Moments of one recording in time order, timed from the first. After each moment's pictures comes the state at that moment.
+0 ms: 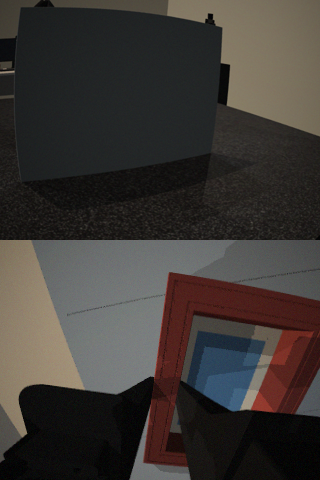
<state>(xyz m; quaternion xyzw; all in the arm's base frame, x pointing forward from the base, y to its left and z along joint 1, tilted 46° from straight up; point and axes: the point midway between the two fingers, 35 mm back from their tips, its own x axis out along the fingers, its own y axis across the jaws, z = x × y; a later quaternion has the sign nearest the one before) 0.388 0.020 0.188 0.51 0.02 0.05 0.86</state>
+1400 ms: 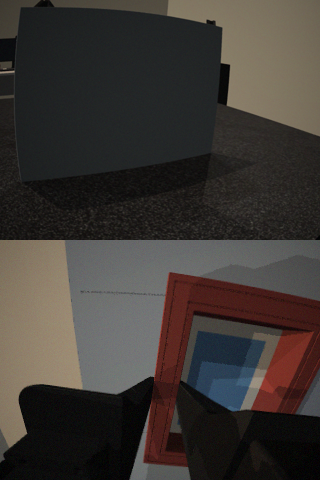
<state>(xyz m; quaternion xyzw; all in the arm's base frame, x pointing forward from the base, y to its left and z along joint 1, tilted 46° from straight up) 0.388 0.021 0.188 0.41 0.01 0.06 0.91</state>
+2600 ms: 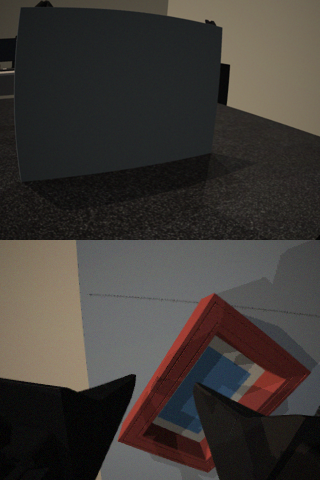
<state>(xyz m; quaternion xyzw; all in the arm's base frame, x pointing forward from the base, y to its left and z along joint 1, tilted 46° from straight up) 0.374 0.019 0.190 0.40 0.01 0.05 0.91</state>
